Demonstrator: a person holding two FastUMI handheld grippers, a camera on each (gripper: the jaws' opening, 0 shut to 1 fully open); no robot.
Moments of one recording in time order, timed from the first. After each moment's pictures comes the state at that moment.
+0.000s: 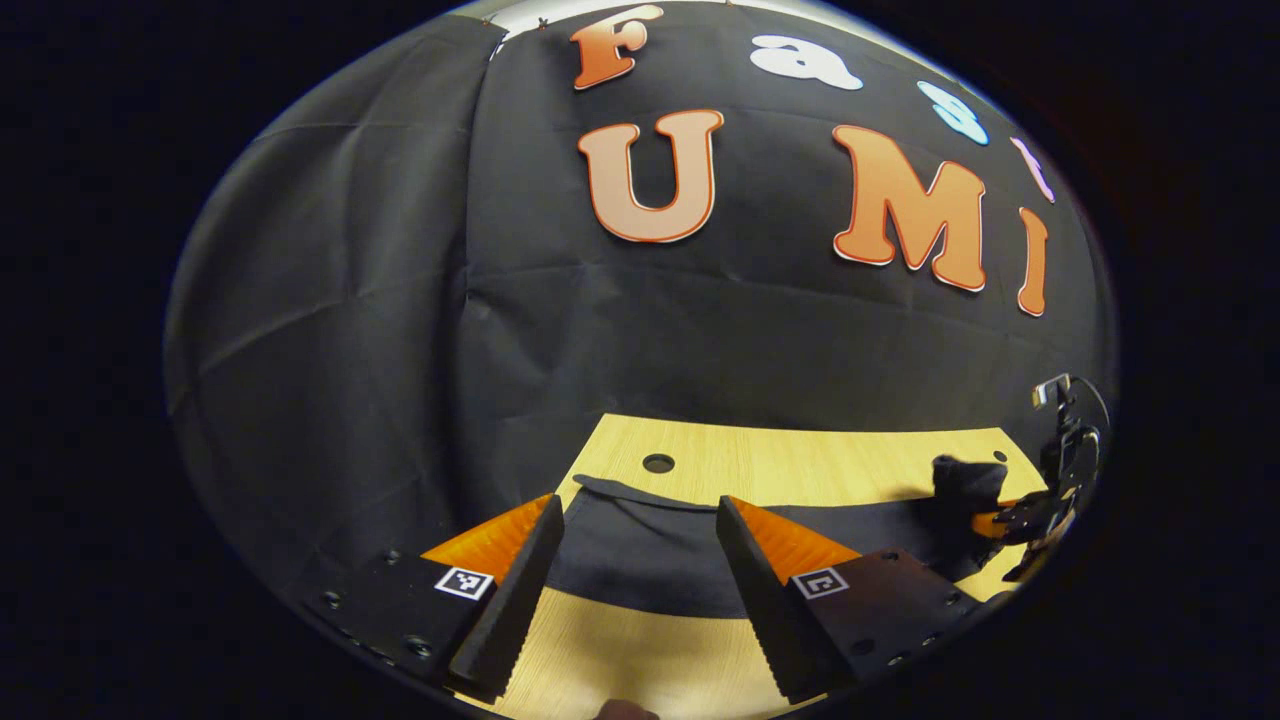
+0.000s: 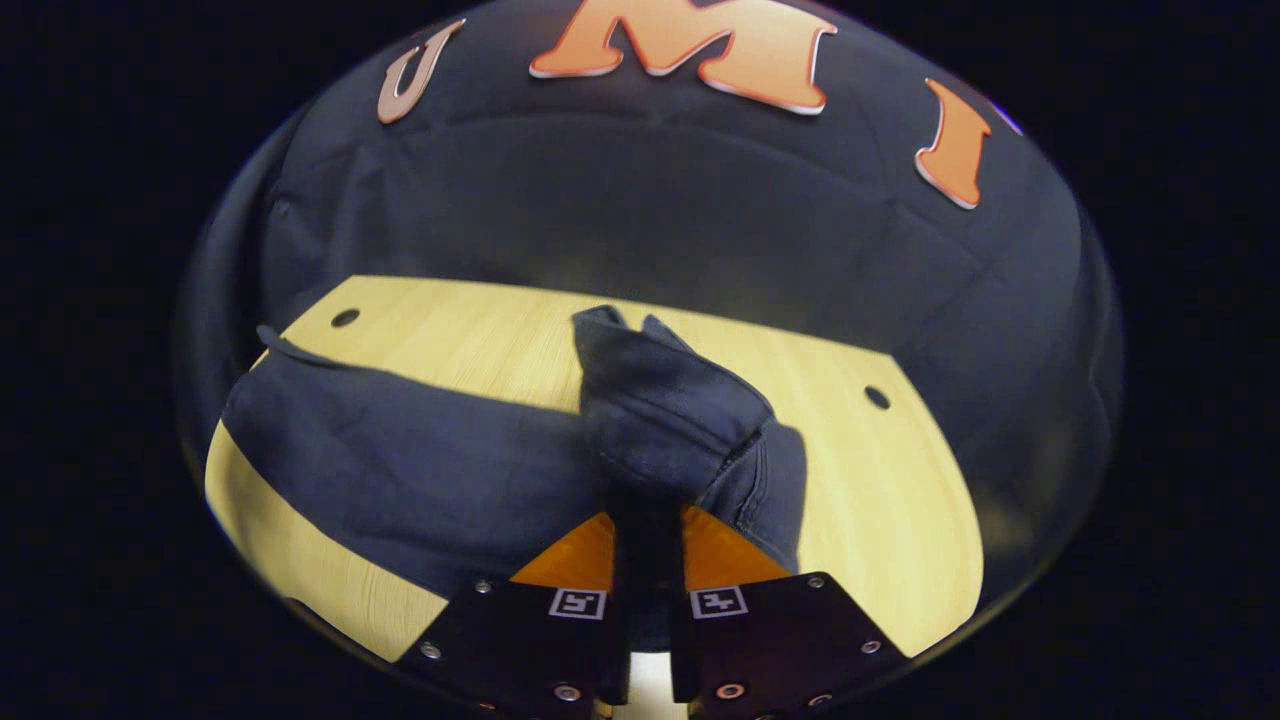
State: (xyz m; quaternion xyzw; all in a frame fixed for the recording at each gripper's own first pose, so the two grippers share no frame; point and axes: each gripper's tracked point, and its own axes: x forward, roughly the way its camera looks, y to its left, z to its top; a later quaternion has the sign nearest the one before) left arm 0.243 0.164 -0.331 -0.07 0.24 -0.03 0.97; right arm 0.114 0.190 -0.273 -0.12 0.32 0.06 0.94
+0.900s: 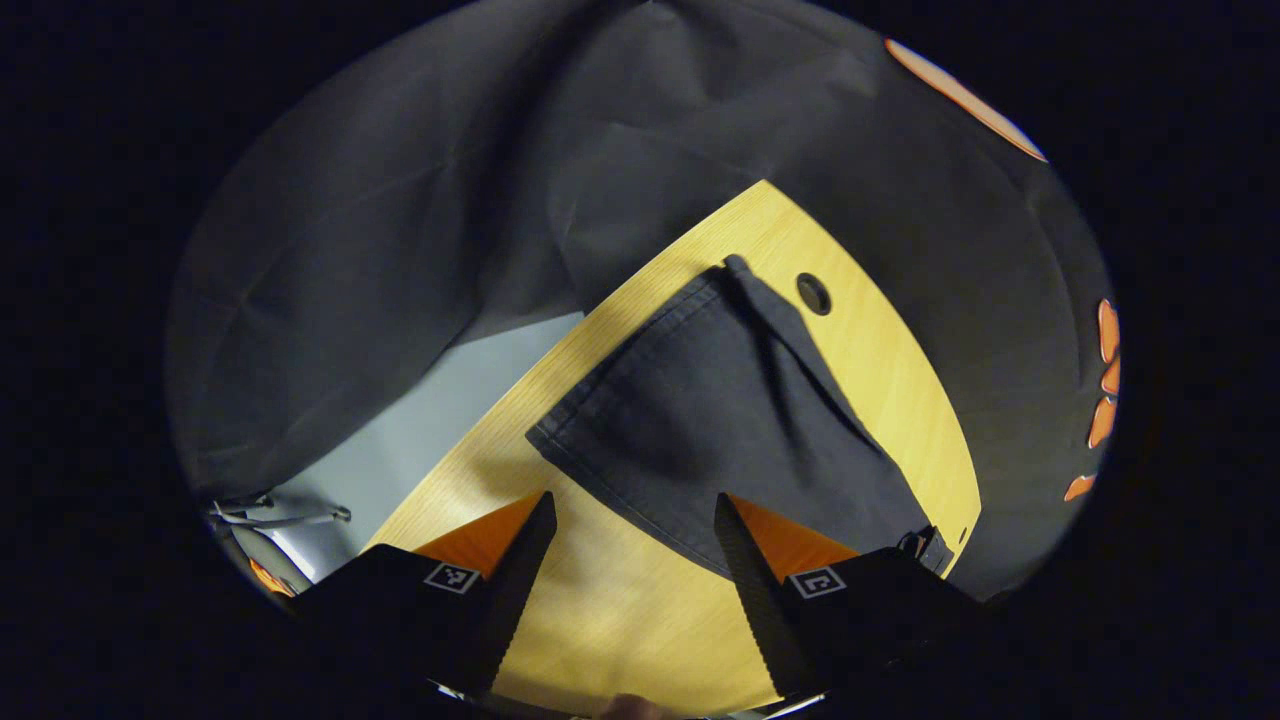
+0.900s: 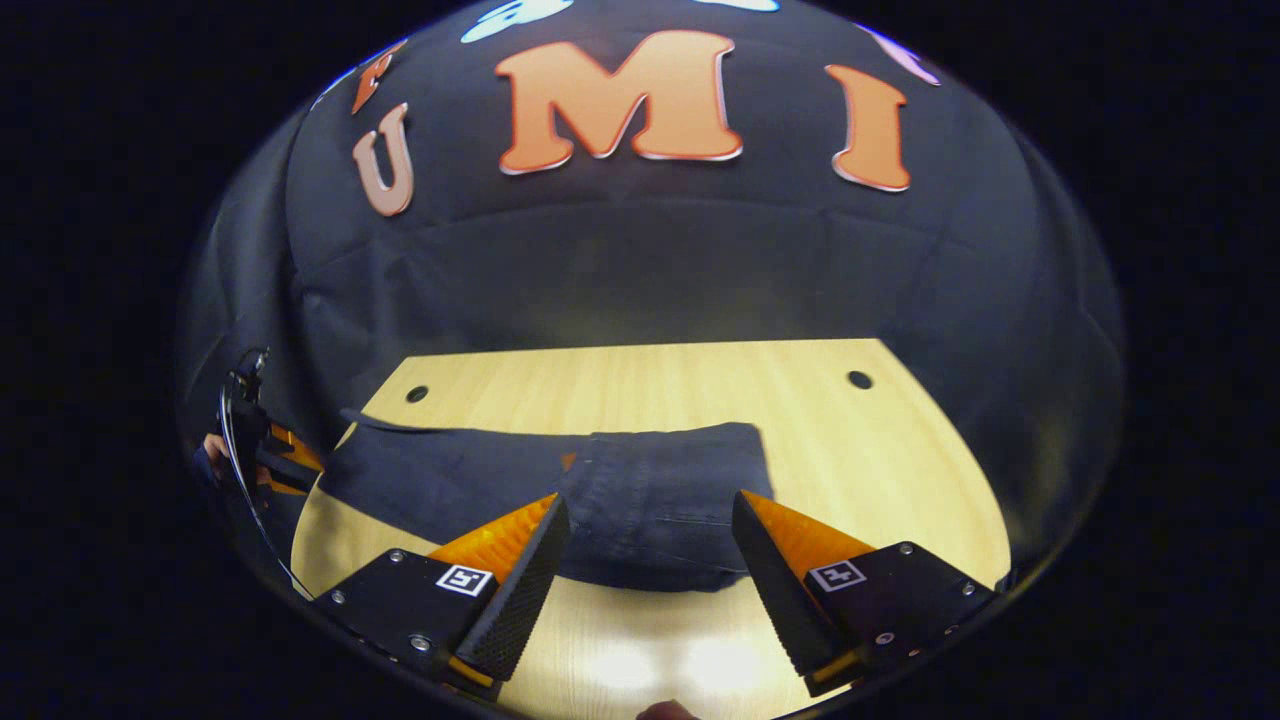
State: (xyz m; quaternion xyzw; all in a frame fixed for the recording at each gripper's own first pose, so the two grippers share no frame) left arm 0.276 0.212 -0.561 -0.30 0.61 0.06 0.73; right arm 0.017 0.137 -0.147 0.00 0.24 0.05 0.97
